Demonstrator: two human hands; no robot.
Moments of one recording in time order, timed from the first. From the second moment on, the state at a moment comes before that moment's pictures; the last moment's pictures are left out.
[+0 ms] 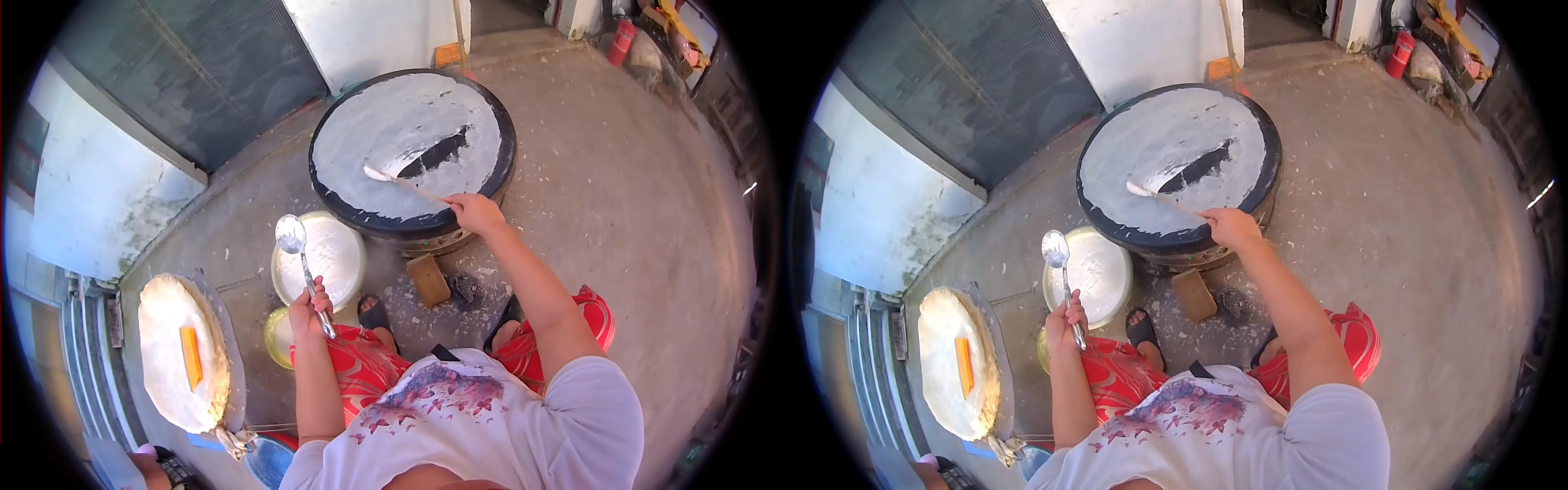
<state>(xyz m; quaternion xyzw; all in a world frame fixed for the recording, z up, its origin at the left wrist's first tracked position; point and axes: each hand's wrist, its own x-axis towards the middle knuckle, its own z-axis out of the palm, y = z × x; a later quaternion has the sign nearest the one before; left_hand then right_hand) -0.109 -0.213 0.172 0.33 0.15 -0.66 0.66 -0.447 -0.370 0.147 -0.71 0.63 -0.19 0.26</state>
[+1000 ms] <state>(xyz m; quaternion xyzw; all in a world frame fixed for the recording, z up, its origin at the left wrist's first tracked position) -0.101 -0.210 0.165 0.33 0.14 -0.68 0.64 -0.471 -0.340 0.113 -0.64 0.73 -0.24 0.03</state>
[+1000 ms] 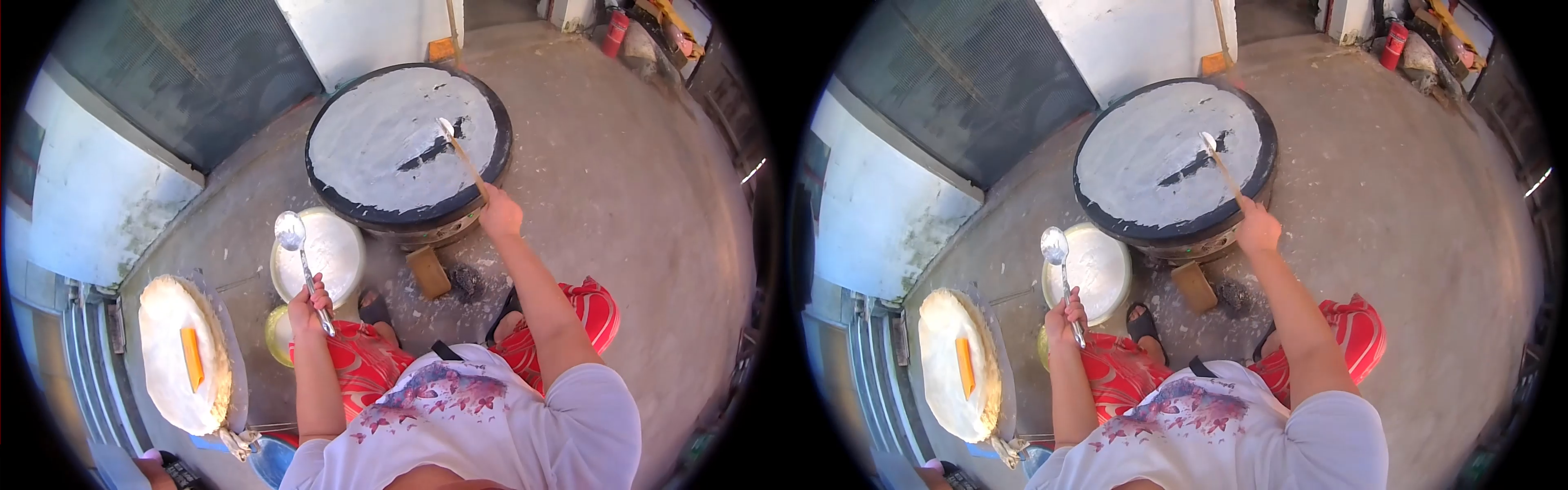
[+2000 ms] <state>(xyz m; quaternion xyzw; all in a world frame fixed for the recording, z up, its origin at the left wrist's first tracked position) -0.110 -0.215 0.164 0.35 0.13 -0.67 0.64 -0.597 -0.355 0.081 -0.51 0.69 -0.35 0.37</state>
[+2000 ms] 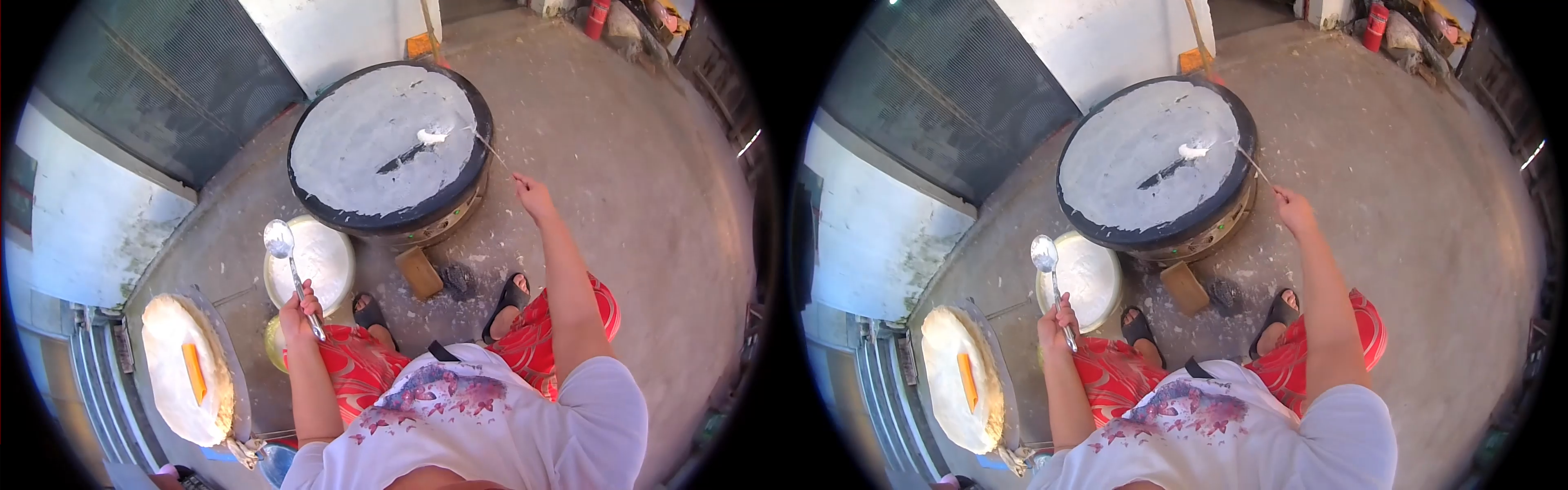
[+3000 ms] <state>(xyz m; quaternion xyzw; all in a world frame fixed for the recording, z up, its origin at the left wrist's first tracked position) -0.173 -0.210 0.208 0.52 -0.18 -0.66 0.52 -0.433 -0.283 0.086 -0.56 0.67 -0.36 0.34</state>
